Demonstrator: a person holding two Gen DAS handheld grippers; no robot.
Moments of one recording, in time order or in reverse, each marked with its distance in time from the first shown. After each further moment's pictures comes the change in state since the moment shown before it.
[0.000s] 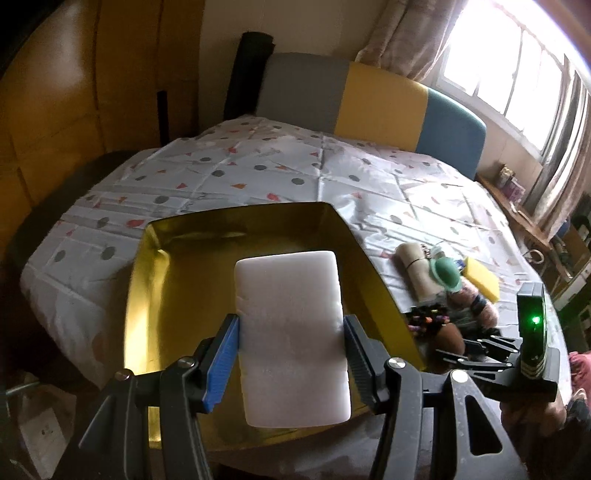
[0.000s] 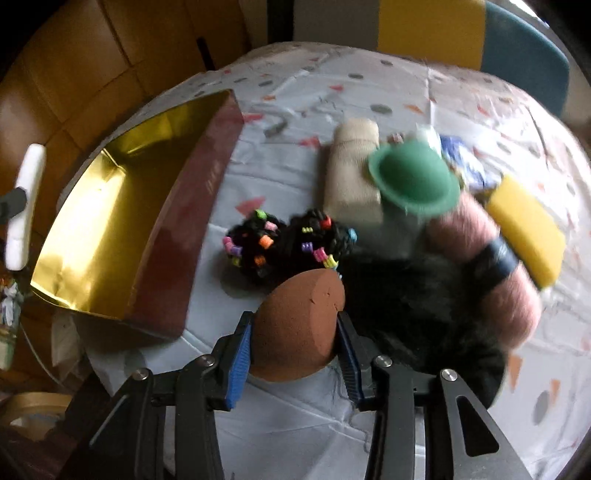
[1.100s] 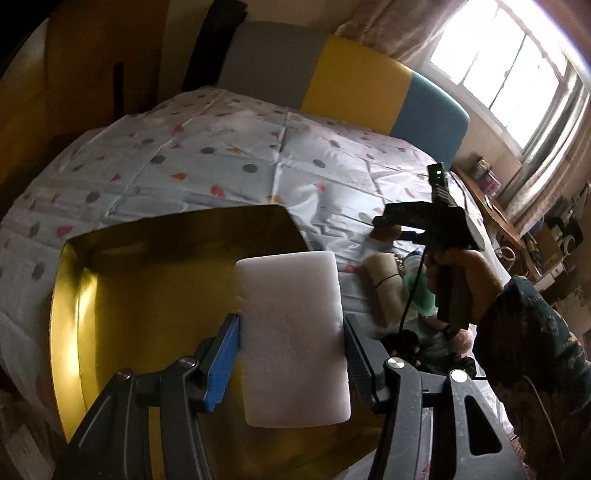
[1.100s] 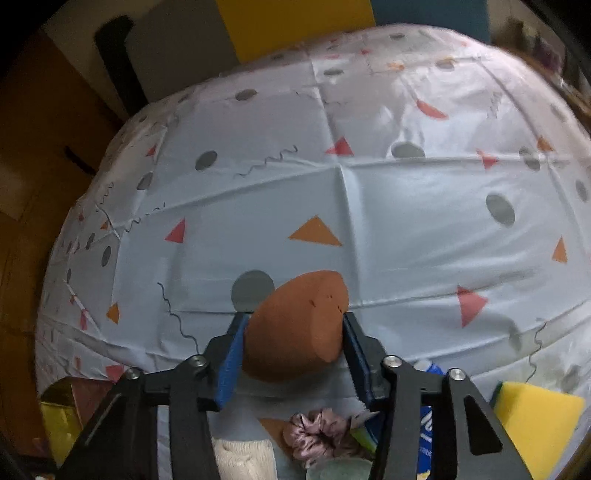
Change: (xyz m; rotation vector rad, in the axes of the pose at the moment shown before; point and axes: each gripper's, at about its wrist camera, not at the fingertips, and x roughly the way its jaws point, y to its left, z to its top) left arm 0.067 -0.024 0.058 -0.015 0.129 -0.173; right arm 0.088 -0.131 0.212 0.459 -0.038 -0.110
